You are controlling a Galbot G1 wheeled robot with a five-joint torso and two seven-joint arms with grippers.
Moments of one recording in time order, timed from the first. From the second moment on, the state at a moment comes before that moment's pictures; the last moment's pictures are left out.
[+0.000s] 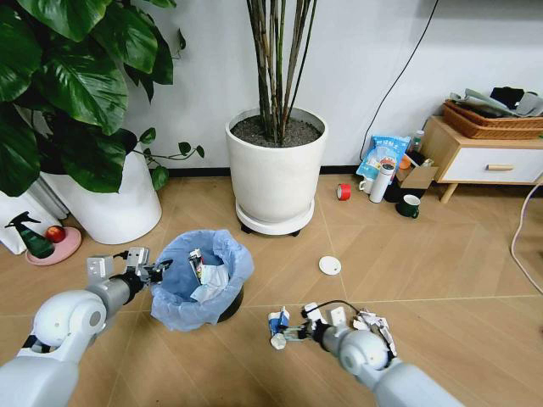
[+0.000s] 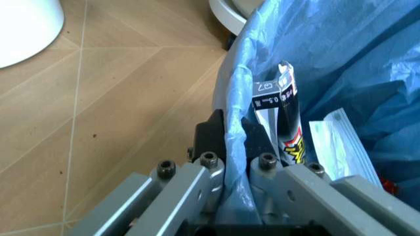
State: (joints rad) left arm 1.24 -0.94 -0.61 -1.91 -0.76 0.72 0.07; right arm -1.05 1.16 -0.11 1.49 0.67 -0.44 0.02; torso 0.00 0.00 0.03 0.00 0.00
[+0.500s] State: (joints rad) left arm 1.24 -0.93 -0.60 -1.92 -0.77 0.72 0.06; right arm -0.99 1.29 -0.14 1.34 0.66 -0.50 0.13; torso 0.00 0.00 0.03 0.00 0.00
